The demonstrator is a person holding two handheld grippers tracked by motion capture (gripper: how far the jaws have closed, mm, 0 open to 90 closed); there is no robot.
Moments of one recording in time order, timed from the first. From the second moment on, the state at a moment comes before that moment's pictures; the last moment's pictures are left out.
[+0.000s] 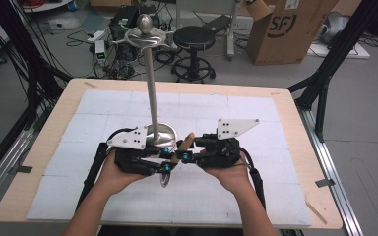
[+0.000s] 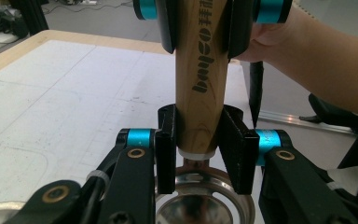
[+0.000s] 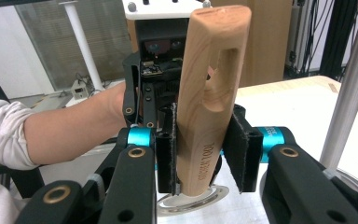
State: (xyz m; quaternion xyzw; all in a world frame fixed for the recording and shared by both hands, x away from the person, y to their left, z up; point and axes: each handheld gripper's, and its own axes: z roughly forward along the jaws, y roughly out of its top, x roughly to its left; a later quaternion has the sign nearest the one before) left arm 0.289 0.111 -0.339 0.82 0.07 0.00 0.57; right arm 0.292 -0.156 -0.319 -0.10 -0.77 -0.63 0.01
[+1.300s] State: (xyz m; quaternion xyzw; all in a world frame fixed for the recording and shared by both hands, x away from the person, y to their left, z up) left arm 0.295 0.218 -0.363 0.81 0.22 0.08 0.54; right arm 0.319 -0.172 -0.282 -0.14 -0.79 -0.59 -0.04
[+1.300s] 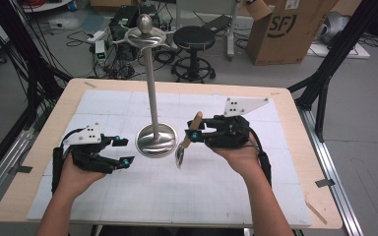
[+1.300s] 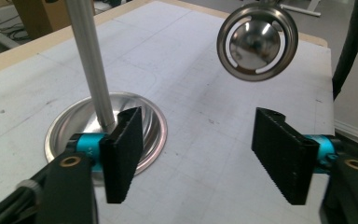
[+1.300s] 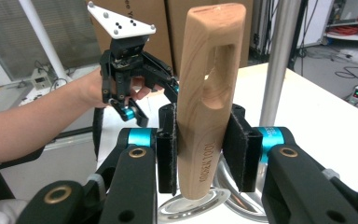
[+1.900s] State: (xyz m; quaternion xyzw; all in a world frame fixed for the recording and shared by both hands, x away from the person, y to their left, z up) left arm 0.296 0.237 -0.361 0.80 0.24 0.09 0.55; right arm 0.340 -0.164 -0.231 -0.15 -0.81 -0.57 -0.06
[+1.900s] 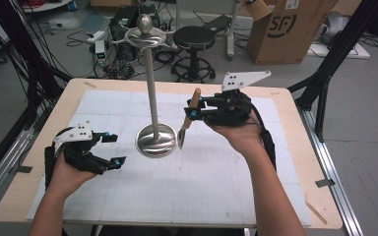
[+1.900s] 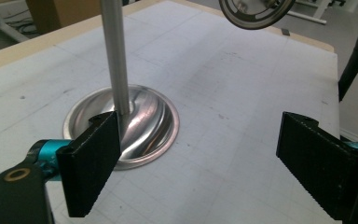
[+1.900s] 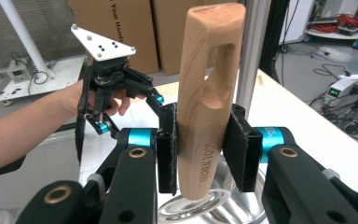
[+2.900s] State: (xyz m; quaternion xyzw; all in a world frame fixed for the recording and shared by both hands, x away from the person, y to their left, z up) left arm 0.294 0.244 -0.357 0.79 0.24 0.09 0.55; right arm 0.373 -0.144 -0.167 -0.16 -0.82 -0.54 -0.08
